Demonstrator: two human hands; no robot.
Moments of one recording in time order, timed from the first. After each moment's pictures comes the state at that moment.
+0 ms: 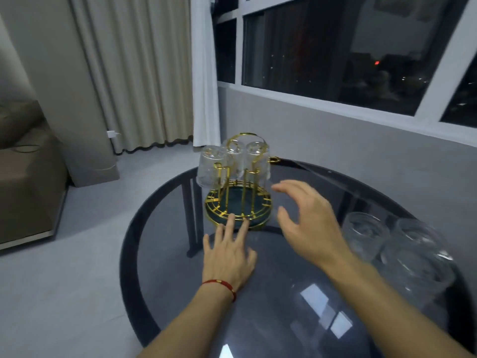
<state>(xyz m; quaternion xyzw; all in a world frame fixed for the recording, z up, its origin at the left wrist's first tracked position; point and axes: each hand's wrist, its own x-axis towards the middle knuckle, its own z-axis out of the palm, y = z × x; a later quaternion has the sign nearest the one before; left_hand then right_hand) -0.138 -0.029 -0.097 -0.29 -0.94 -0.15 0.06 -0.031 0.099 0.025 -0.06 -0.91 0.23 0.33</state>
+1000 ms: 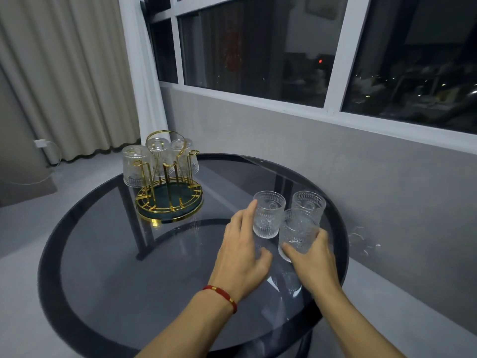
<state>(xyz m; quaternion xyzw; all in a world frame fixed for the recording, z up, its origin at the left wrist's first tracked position) 0.027 0.057 -0.039 -0.45 -0.78 -0.43 0.04 0.124 0.190 -0.053 -0.46 -0.74 0.42 0.27</state>
